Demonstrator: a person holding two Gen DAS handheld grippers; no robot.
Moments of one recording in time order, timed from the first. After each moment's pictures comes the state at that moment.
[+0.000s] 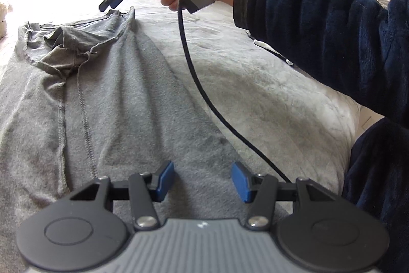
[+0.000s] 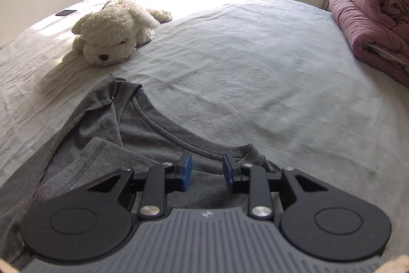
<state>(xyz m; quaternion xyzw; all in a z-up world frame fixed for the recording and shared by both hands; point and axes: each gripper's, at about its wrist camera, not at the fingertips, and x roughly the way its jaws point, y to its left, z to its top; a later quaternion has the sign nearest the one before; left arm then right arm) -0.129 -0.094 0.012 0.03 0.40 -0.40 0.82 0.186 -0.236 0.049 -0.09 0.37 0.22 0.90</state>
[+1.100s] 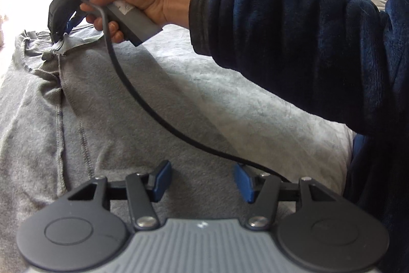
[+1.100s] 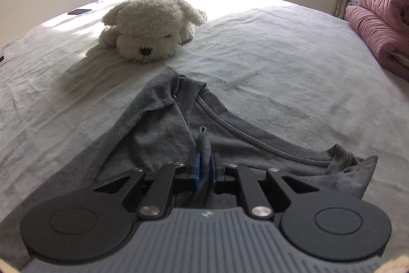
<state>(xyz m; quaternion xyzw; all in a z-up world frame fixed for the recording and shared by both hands) -0.131 -0.101 0.019 0.05 0.39 -0.40 0.83 0.161 -0.158 0.021 -0.09 0.34 0.21 0.91</state>
